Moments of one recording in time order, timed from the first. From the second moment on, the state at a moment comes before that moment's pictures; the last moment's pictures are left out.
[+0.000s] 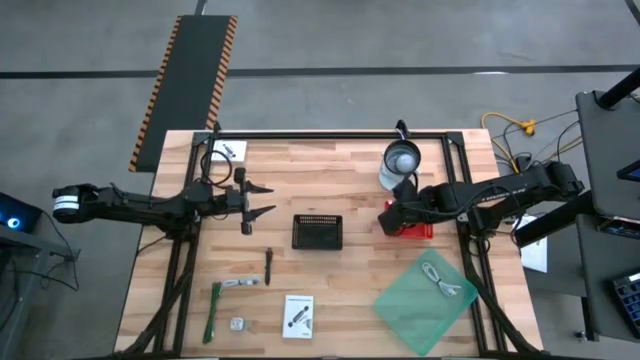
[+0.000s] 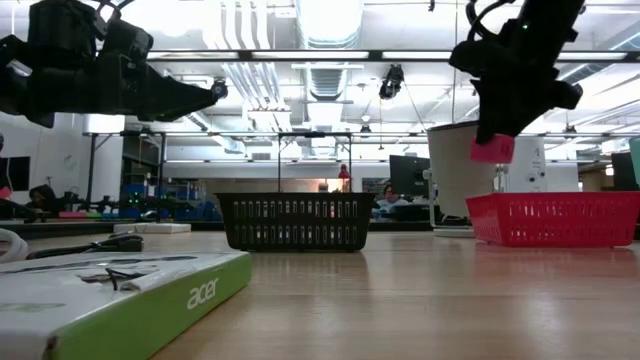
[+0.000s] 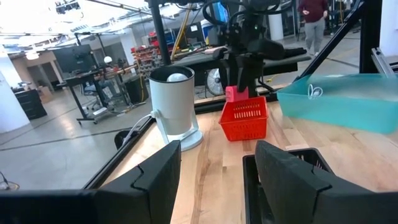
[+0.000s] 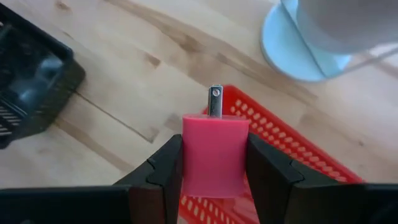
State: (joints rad) left arm 0.18 0.83 0.06 0.83 0.05 0.23; right arm 0.13 1.27 0.93 -0.95 0.40 1.15
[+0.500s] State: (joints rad) left arm 0.18 0.83 0.06 0.83 0.05 0.23; right arm 0.13 1.27 0.93 -1.04 0.31 1.29
